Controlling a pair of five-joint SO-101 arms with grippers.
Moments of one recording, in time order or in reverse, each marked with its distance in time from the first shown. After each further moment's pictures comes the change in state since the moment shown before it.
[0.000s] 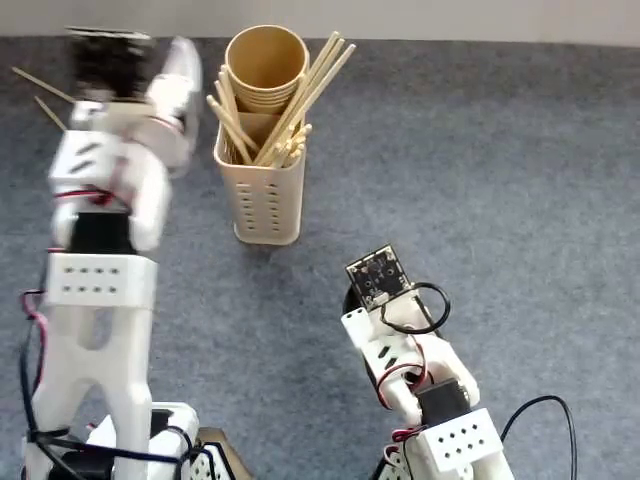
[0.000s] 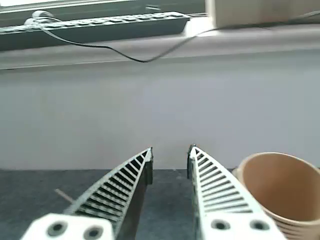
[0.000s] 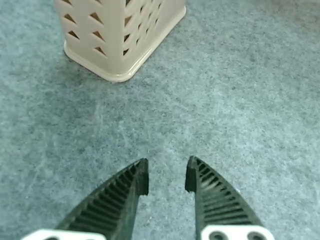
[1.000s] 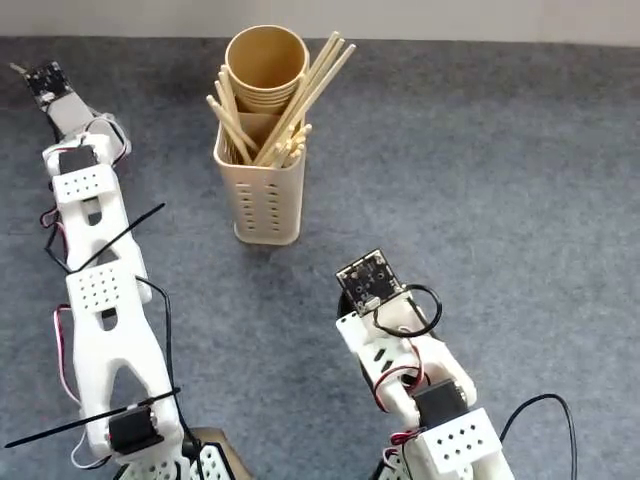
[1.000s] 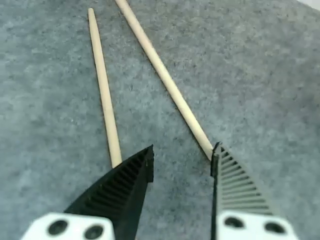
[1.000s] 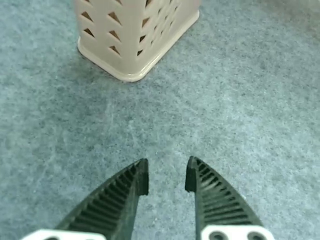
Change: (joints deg) left arm -18.8 117.3 -107.7 28.0 16.1; right arm -2.1 0.0 0.0 0.0 1.7
